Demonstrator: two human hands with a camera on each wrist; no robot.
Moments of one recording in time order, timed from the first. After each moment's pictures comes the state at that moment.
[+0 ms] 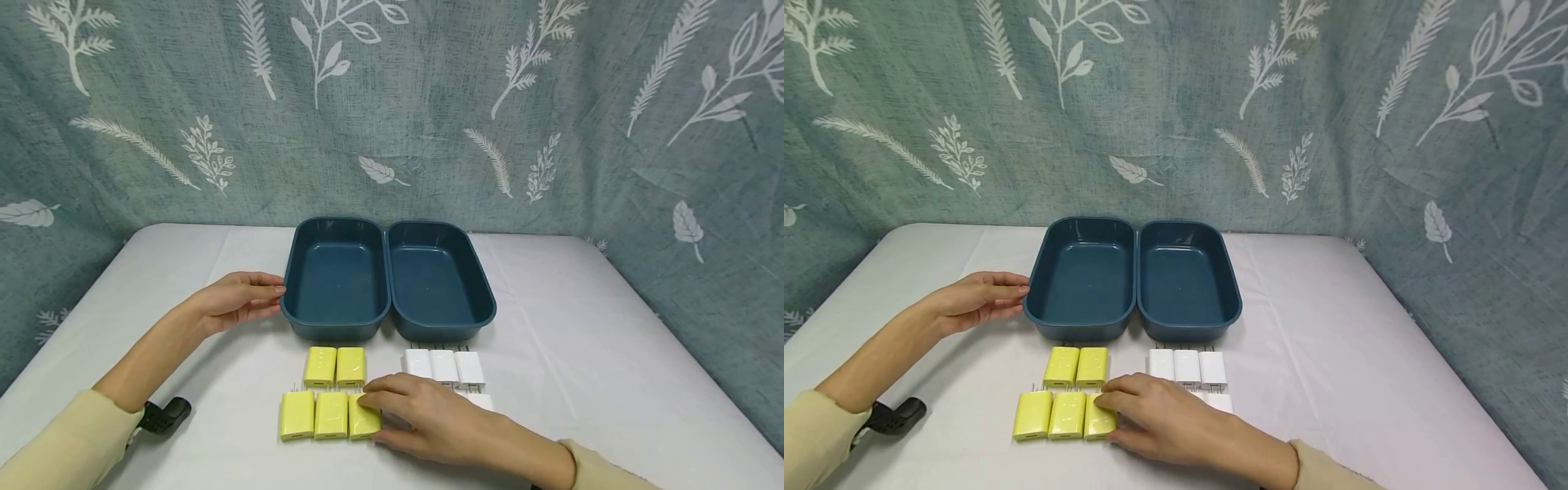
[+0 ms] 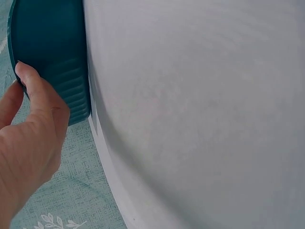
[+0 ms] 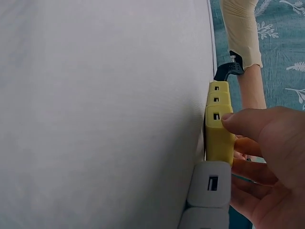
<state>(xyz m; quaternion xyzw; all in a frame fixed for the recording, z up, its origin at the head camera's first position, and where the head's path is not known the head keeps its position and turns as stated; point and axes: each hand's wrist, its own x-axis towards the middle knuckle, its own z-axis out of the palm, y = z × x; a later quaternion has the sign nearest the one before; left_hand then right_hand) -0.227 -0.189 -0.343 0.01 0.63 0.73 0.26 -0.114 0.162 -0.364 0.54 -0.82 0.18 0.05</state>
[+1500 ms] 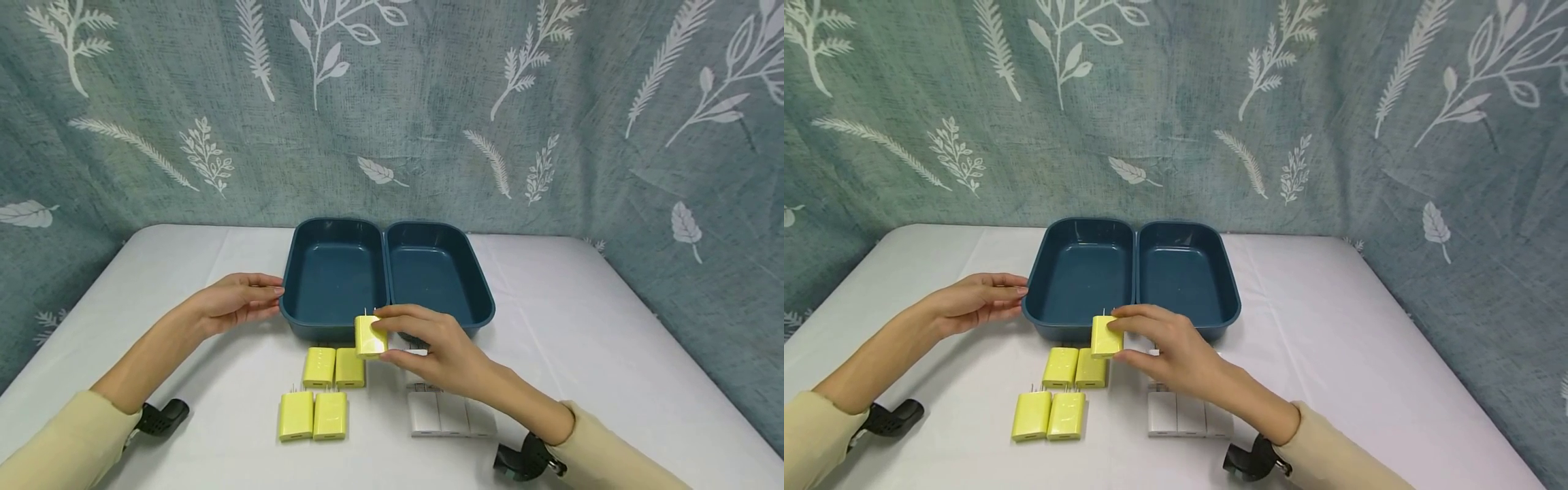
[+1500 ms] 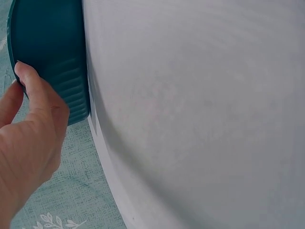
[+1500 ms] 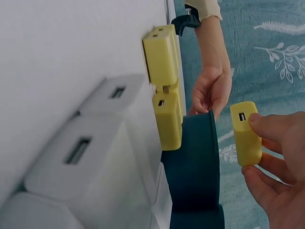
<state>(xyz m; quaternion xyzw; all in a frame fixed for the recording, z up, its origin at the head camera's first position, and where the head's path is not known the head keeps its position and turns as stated) -0.225 -0.188 -0.343 0.02 0.62 0.74 0.27 -0.162 0.167 -0.325 0.52 -0.76 0.36 0.13</state>
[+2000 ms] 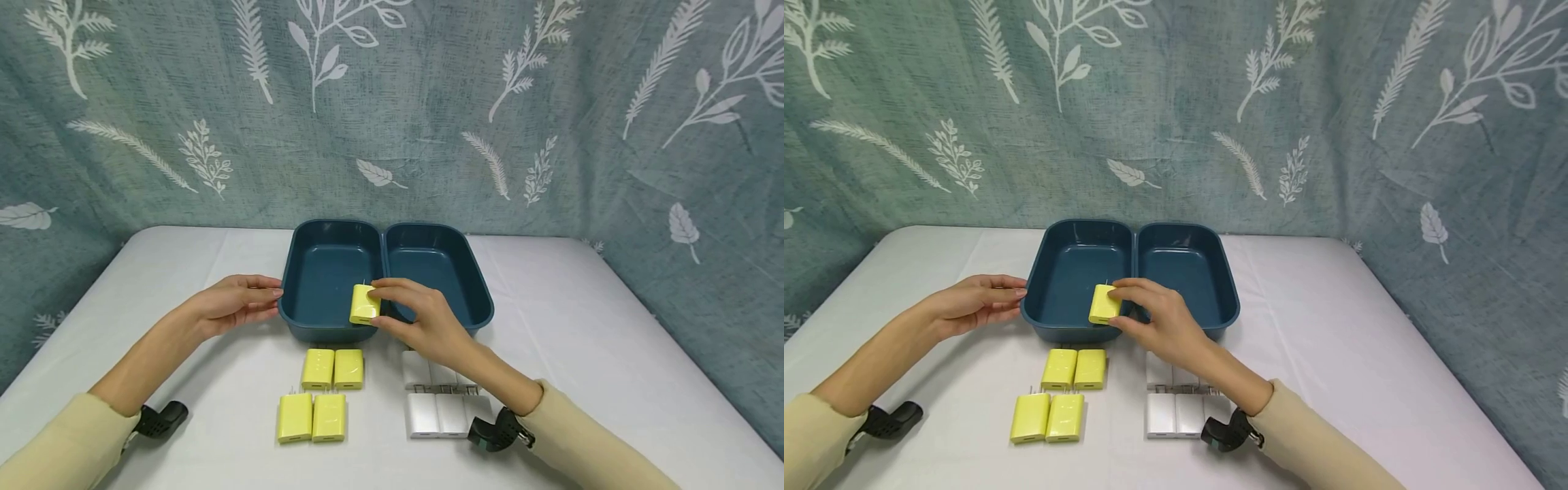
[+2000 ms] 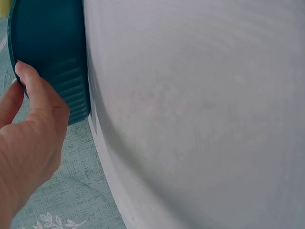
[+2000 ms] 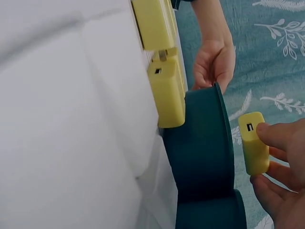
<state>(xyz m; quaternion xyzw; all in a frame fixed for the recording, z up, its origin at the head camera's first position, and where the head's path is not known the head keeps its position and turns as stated) -0.224 -0.189 -0.343 0.01 0.61 0.74 0.27 -0.195 0.154 -0.330 0.45 -0.80 0.36 0.16</state>
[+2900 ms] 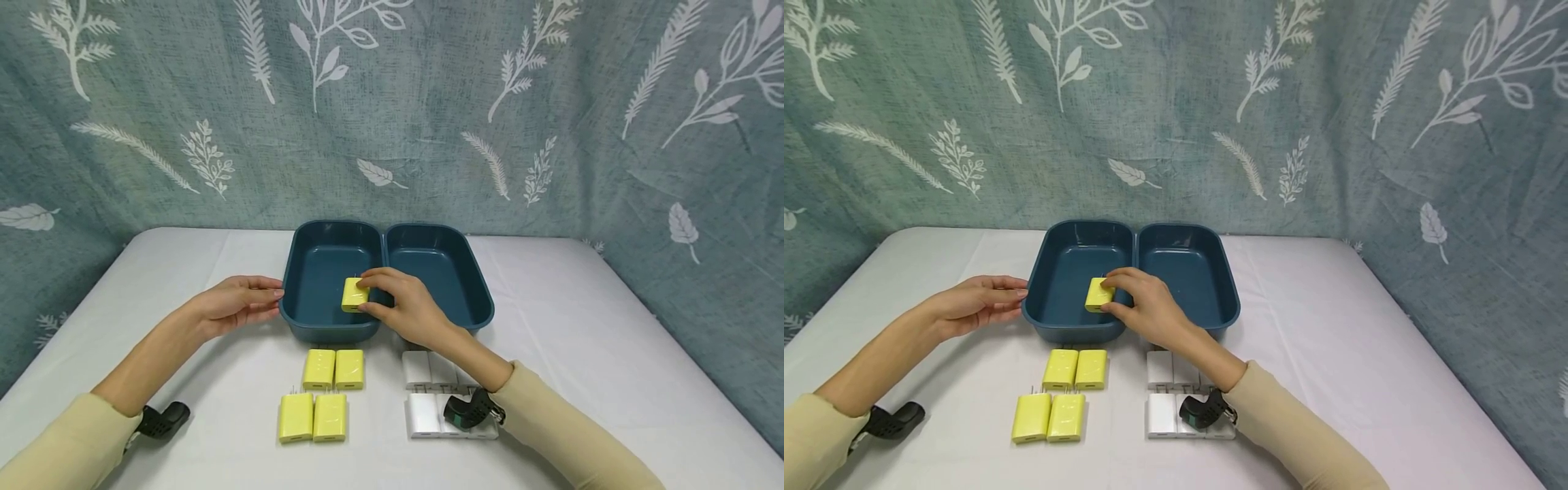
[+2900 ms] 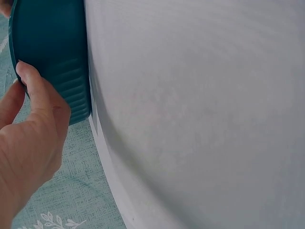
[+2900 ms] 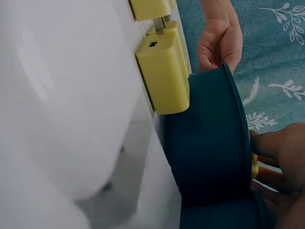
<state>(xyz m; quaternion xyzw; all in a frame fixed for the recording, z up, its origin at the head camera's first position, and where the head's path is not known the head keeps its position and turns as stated) -0.222 -0.186 -0.343 0.01 0.62 0.74 0.27 -0.218 0.134 -0.337 0.39 -0.86 0.33 0.10</state>
